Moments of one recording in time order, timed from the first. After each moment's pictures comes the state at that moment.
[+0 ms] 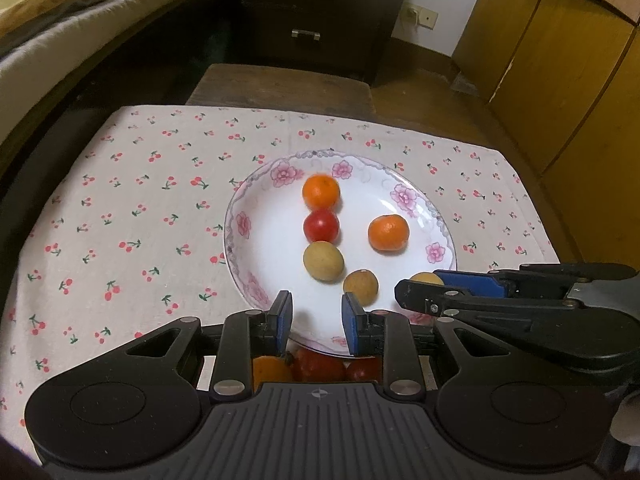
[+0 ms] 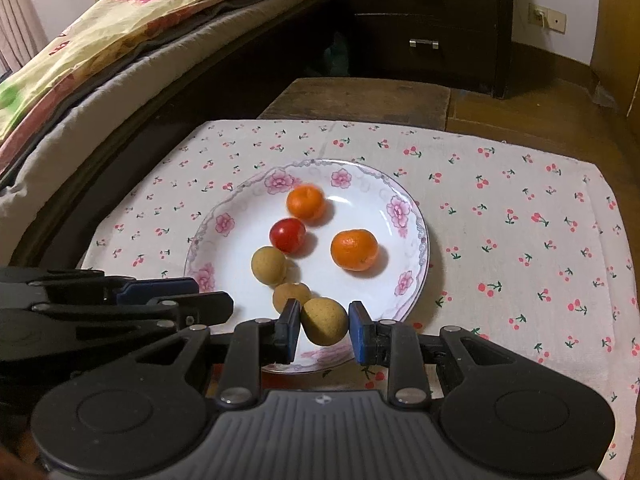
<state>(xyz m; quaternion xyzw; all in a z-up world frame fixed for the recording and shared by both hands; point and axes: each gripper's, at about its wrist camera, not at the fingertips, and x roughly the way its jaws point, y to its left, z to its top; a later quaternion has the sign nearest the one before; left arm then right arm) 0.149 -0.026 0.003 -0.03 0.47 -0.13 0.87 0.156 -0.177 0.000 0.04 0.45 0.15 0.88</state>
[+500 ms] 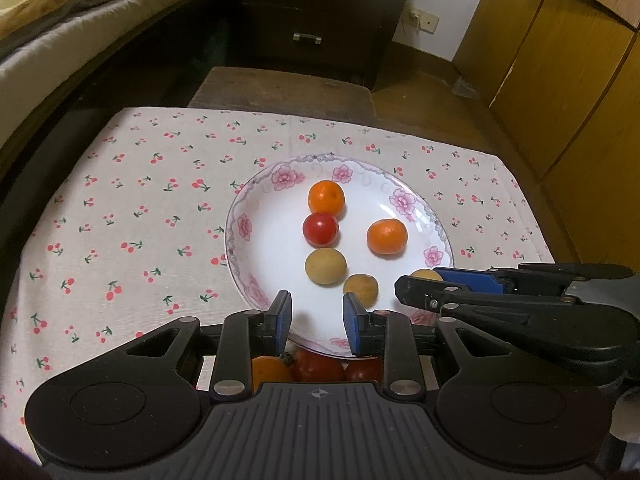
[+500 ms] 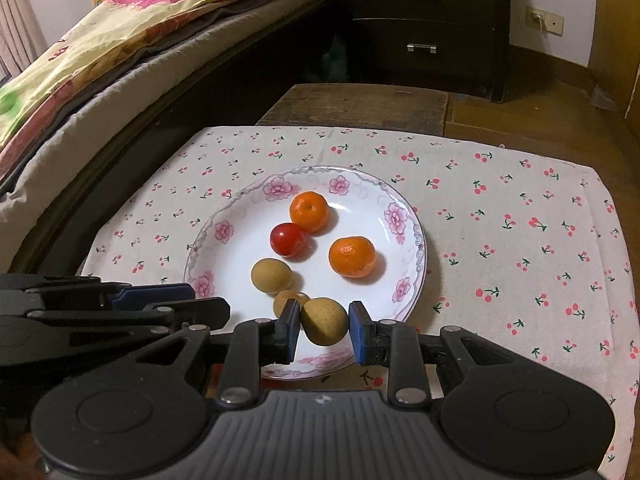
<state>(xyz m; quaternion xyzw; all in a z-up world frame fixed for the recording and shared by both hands) 0.149 -0.025 0.006 -0.04 0.47 -0.13 0.87 0.156 -0.179 0.001 0.04 0.45 0.14 0.88</state>
